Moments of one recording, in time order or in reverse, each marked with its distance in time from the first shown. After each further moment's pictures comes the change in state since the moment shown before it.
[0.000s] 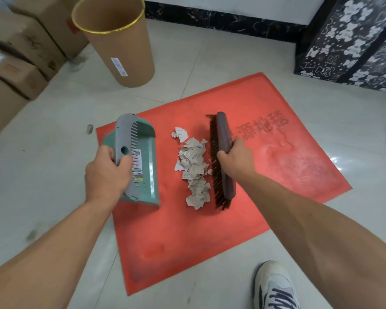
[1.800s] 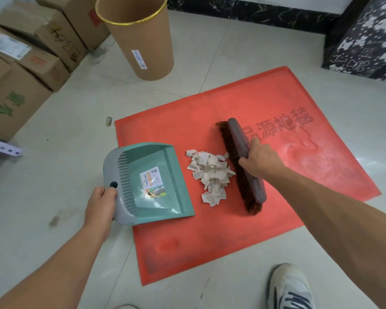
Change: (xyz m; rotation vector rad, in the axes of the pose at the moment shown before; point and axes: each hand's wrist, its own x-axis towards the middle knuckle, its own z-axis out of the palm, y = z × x) left_hand -0.024 -0.115 -0.004 -0.390 -0.159 -0.653; right_hand 0.020 0.019 0.000 -0.467 -0.169 -0.156
